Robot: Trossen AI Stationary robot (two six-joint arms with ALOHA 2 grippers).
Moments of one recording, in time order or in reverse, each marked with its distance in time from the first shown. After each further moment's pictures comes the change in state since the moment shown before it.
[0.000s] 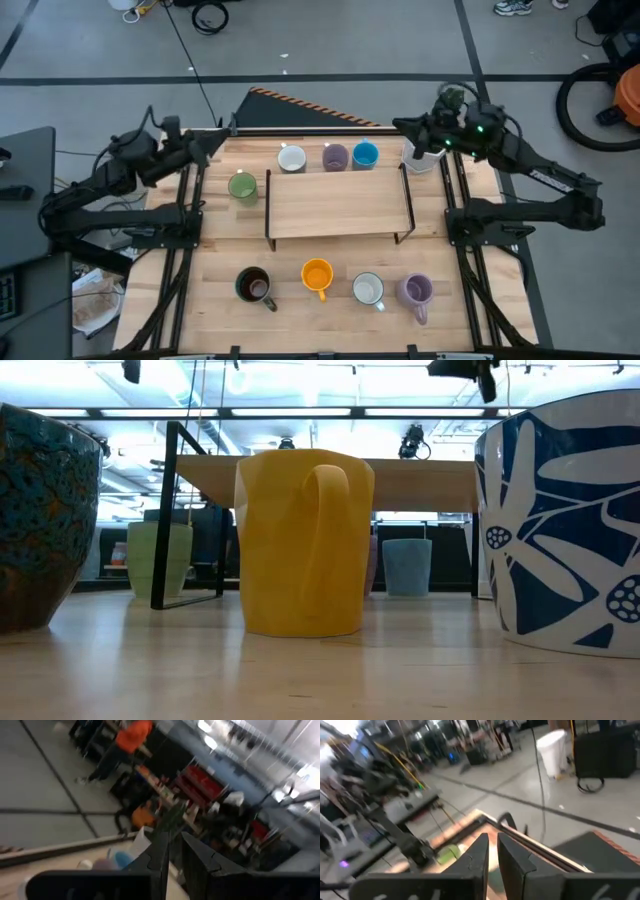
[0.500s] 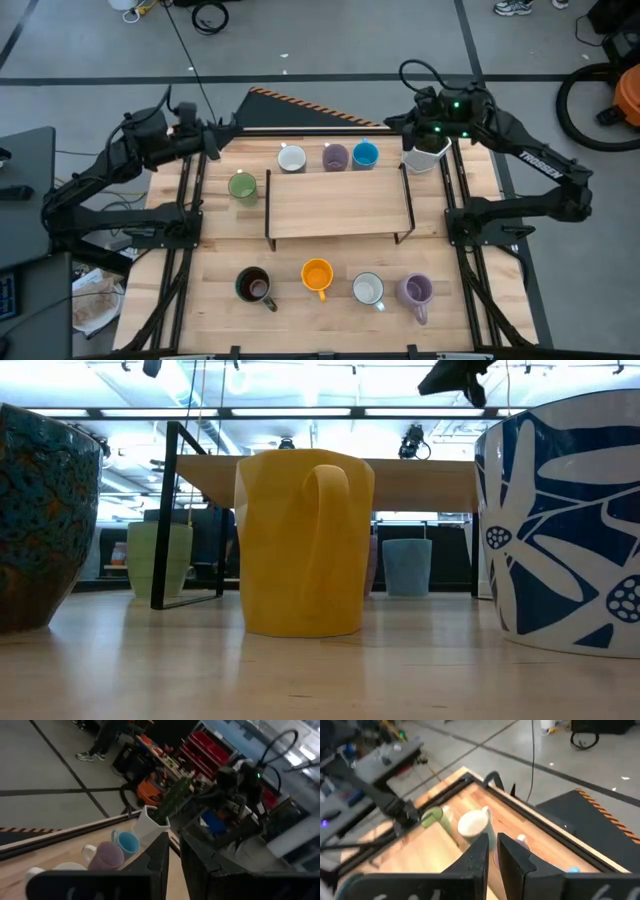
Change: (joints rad) left arm 0.136 0.168 0.200 -0.159 0.241 0.063; right arm -0.089 0.188 0.248 -0.329 -0.142 -0.083
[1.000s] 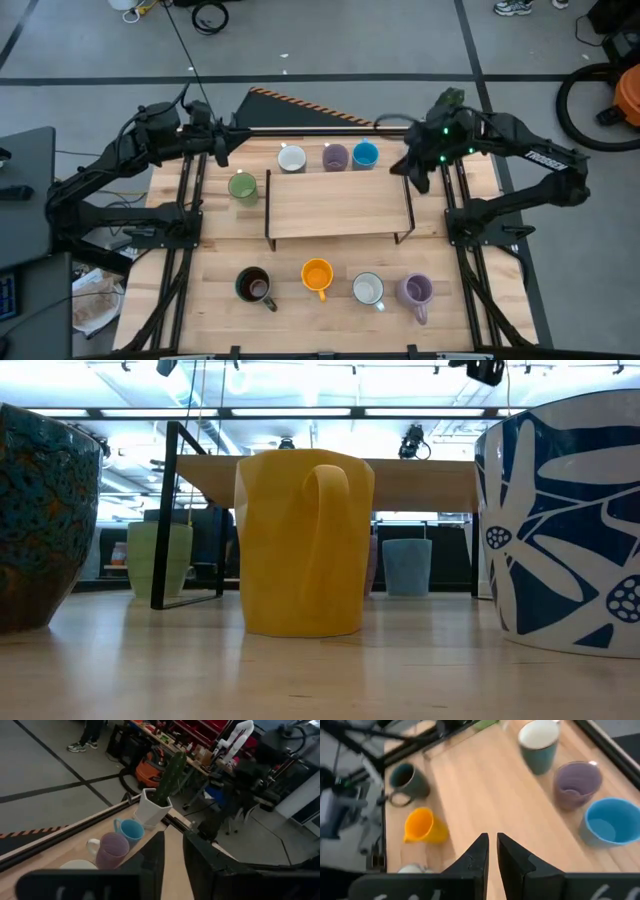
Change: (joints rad) left arm -0.002 0.080 0.061 -0.056 0.063 0.148; right arm 0.348 0.070 0.170 -0.440 -0.029 -0.042
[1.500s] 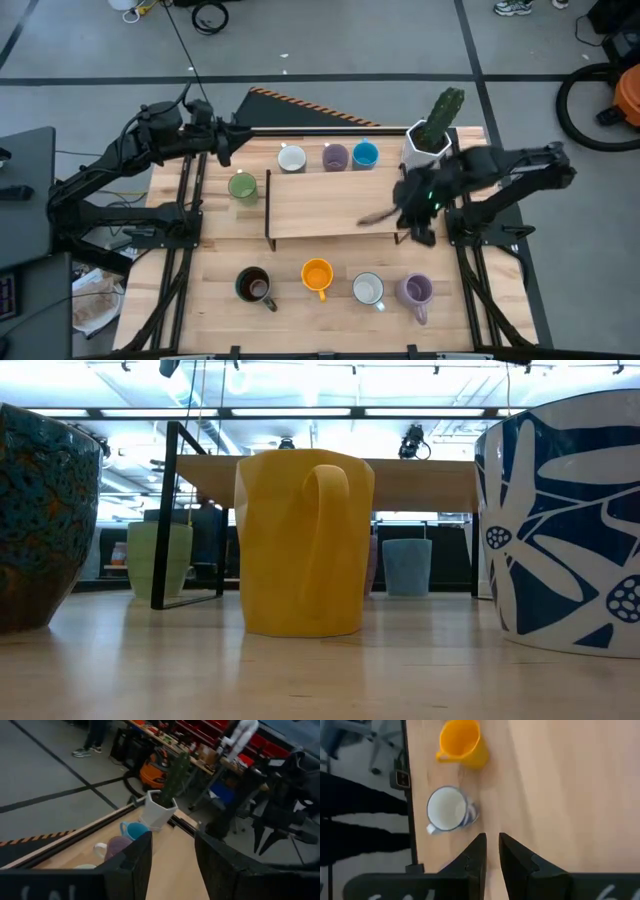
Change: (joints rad) left arm 0.003 0.010 0.000 0.003 0.002 0.059; right arm 0.466 0.154 0.024 -0.161 0.074 0.221
